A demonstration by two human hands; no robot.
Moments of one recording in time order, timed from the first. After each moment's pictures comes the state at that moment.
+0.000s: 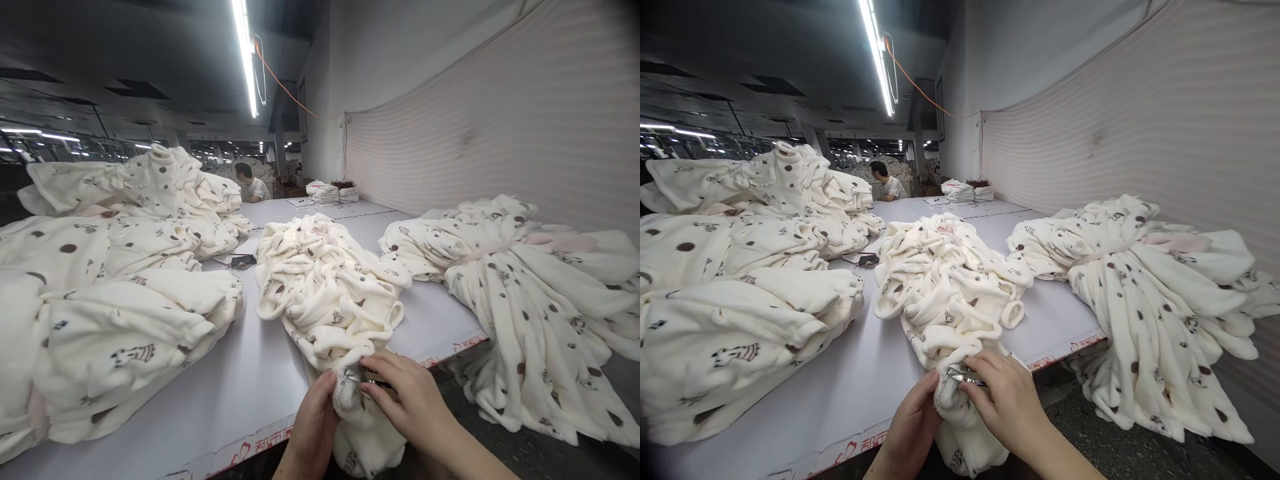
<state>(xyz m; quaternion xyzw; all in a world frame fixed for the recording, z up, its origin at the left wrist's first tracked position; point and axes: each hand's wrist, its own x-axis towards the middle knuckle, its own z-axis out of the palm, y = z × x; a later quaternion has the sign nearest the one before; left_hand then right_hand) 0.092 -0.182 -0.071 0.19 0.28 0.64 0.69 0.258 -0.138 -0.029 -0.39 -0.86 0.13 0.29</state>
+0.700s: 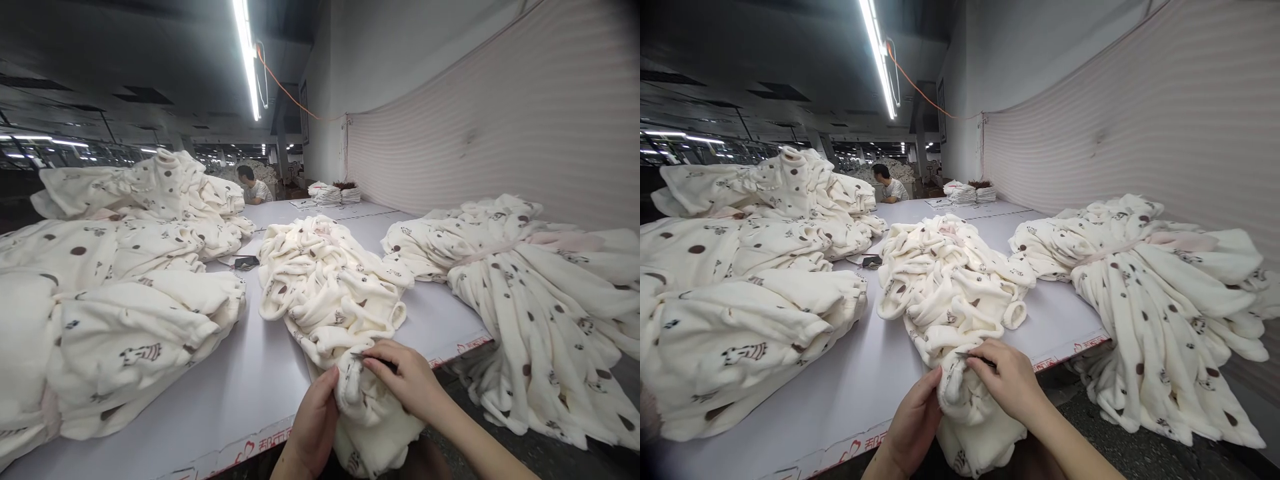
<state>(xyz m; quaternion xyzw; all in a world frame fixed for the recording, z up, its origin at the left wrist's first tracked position) 0.091 -0.178 -0.066 0.23 0.26 0.62 0.70 0.258 -0.117 -0.021 -0.41 -0.83 0.25 0.29</state>
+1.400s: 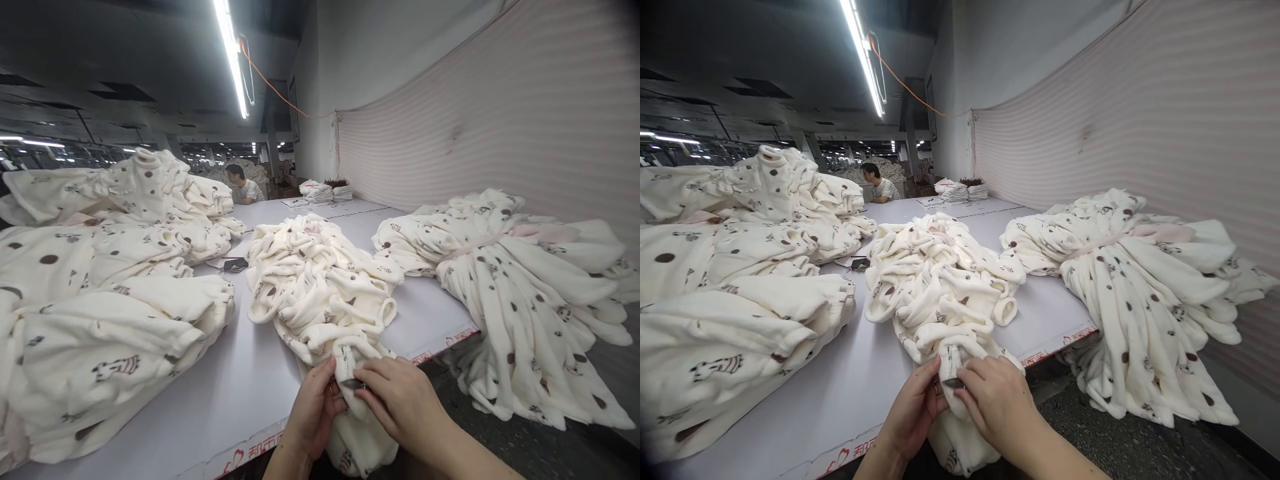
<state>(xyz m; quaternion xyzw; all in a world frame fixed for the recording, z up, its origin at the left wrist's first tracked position) 0.098 -0.163 -0.056 0.24 0.35 0.58 0.70 0.266 -0.140 -0.024 -0.37 -0.90 0.05 0.23</state>
